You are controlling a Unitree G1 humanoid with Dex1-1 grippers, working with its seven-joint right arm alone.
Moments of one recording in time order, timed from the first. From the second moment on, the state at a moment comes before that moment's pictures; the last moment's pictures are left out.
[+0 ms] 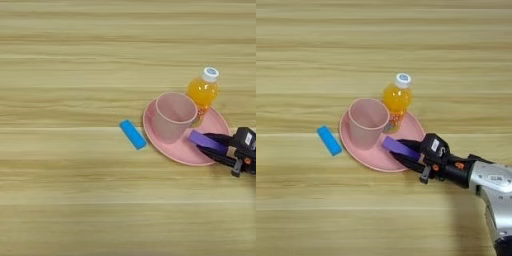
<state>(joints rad) 0.01 -0.63 -0.12 0.29 0.18 -0.23 1.08</state>
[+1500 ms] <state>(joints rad) 0.12 -0.65 -0.09 0.08 0.23 -0.22 1.19</state>
